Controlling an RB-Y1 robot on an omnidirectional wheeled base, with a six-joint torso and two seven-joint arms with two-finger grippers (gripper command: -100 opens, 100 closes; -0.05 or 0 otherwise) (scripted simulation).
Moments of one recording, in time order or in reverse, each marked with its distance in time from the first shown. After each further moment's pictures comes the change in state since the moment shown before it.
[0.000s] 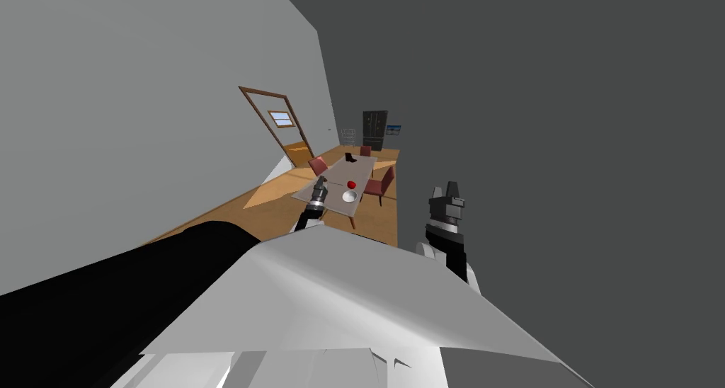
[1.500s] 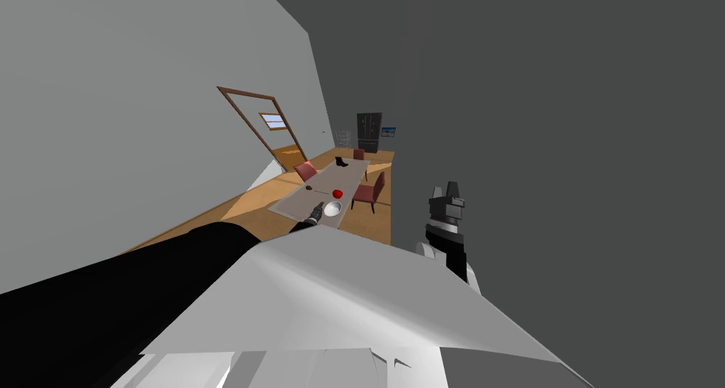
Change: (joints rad) left arm 0.112 0.068 0.078 0.269 0.329 0.407 -0.293; right arm 0.000 0.000 0.000 0.000 0.000 0.000 0.000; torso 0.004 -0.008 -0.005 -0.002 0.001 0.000
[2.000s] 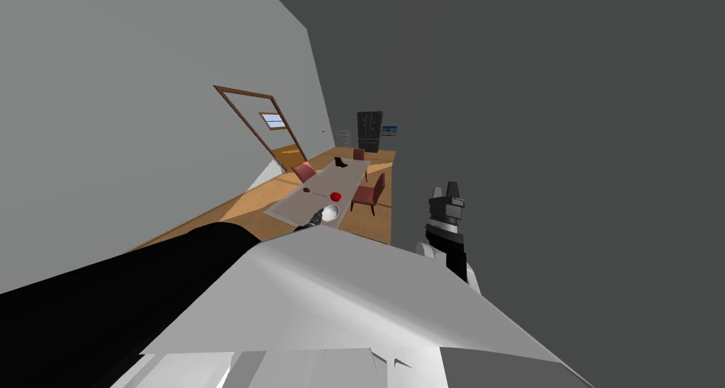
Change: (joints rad) left arm 0.010 -0.010 0.012 0.086 0.052 0.081 -0.067; right arm 0.000 0.000 0.000 0.000 0.000 0.000 0.000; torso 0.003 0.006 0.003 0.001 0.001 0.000
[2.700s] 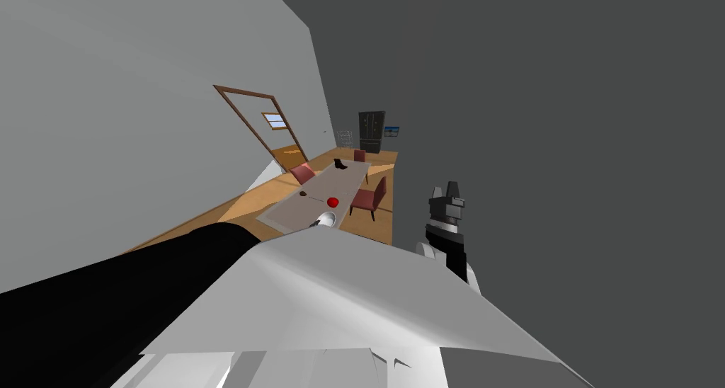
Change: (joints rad) left arm 0.025 0.038 0.029 0.155 0.124 0.115 -0.086; right arm 0.000 0.000 0.000 0.000 0.000 0.000 0.000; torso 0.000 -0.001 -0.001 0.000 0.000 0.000
